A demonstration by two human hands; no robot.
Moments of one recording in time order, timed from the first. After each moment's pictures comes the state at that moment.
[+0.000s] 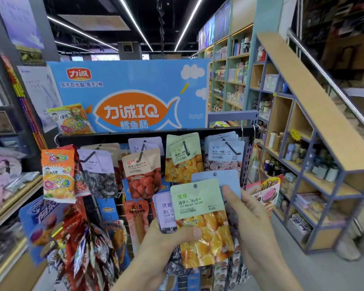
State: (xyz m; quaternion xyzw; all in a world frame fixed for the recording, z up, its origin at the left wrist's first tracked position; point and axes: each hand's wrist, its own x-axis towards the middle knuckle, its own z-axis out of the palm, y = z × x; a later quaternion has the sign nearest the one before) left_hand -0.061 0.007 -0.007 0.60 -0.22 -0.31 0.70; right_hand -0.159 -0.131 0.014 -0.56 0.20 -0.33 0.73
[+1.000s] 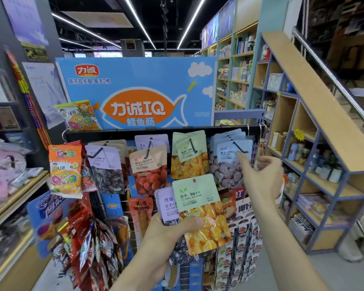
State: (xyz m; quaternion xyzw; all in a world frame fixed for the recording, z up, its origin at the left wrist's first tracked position) left_hand -0.057 0.011 -0.003 0.60 -0.17 -0.30 0.72; right_hand -0.097 -0.220 0.019 -0.63 0.45 -0.50 0.39
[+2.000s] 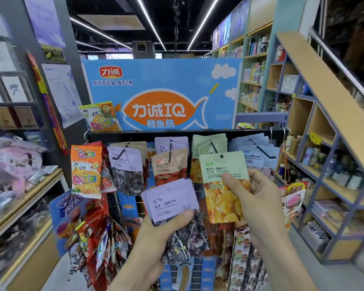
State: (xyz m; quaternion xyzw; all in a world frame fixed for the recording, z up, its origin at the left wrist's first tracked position) left_hand -0.024 0.047 0.000 0.59 -0.11 -0.24 0.76; right_hand -0.103 -0.122 0.029 -0.62 0.19 -0.42 0.64
